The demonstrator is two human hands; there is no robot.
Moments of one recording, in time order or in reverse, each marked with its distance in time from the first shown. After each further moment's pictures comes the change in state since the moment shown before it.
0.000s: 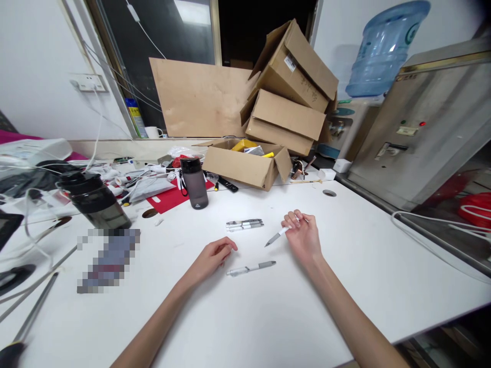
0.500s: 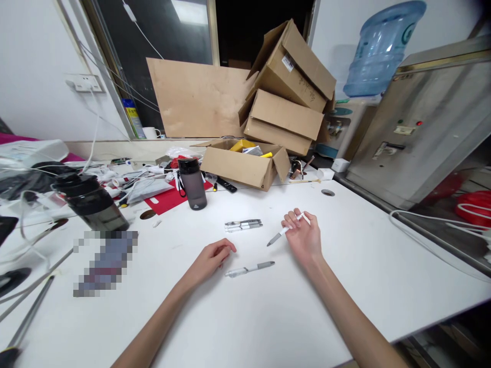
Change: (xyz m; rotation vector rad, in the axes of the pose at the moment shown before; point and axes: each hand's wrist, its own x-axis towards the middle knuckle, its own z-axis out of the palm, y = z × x) left_hand 0.002 -0.007 0.000 0.037 -0.002 -0.001; right_hand -0.002 -0.003 -0.001 -0.026 0.002 -0.016
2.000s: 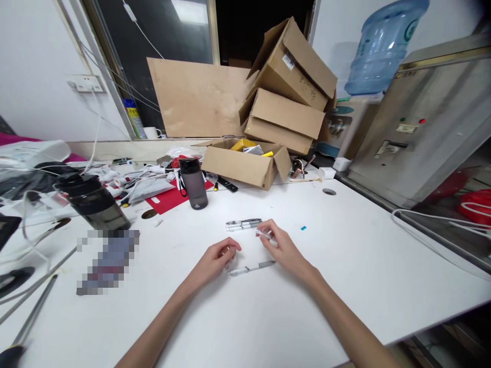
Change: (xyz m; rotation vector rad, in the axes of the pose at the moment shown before) left_hand -0.002 0.009 0.008 -0.057 -0.020 0.091; right_hand -0.029 0.023 0.011 -1.301 -0.444 -0.097
